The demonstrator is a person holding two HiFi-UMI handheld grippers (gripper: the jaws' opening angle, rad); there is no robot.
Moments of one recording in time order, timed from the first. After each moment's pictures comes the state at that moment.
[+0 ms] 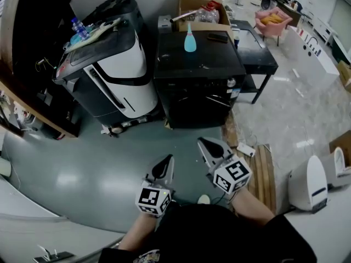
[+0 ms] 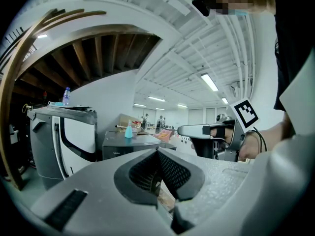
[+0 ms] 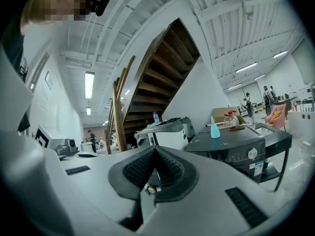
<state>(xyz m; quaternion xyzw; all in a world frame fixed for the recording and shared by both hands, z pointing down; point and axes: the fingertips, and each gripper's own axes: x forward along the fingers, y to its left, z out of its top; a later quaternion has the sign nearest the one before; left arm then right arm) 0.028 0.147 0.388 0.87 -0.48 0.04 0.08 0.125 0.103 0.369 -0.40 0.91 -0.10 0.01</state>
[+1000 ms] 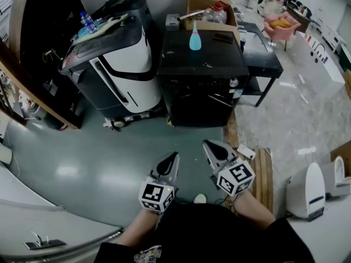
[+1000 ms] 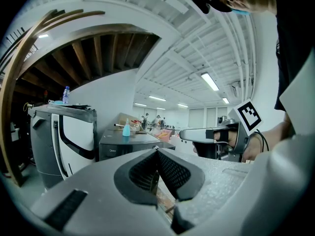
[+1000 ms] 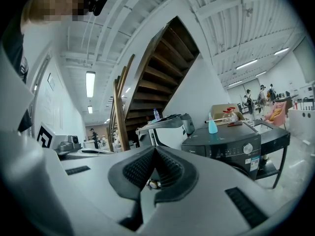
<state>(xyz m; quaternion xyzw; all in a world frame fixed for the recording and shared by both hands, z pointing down) 0.065 0.163 0.393 0.87 -0.48 0.05 0.08 0.160 0.127 0.385 -0.39 0.91 -0.11 0.00</state>
